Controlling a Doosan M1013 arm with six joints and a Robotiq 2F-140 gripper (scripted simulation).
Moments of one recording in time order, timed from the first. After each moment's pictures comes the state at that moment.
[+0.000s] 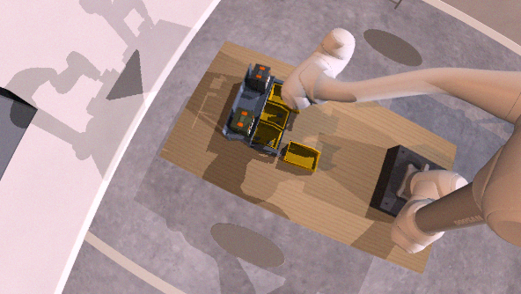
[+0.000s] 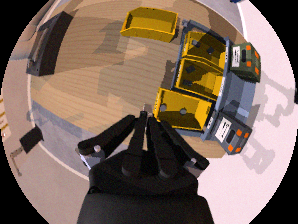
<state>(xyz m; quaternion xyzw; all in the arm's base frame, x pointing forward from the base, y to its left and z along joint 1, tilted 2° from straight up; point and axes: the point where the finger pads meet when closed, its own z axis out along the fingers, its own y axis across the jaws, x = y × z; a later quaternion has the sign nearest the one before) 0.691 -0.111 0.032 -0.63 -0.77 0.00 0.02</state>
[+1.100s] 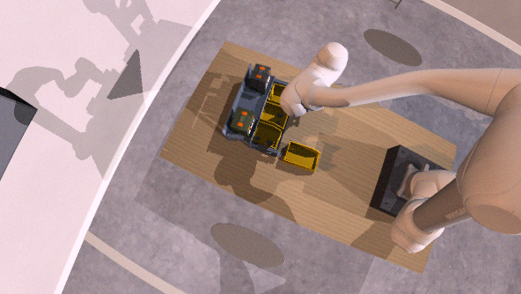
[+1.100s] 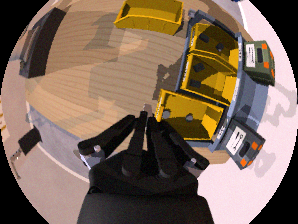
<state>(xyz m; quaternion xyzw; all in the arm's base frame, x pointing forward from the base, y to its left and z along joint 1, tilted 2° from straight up) 0.690 -0.111 -0.032 -0.63 -0.77 0.00 0.02</state>
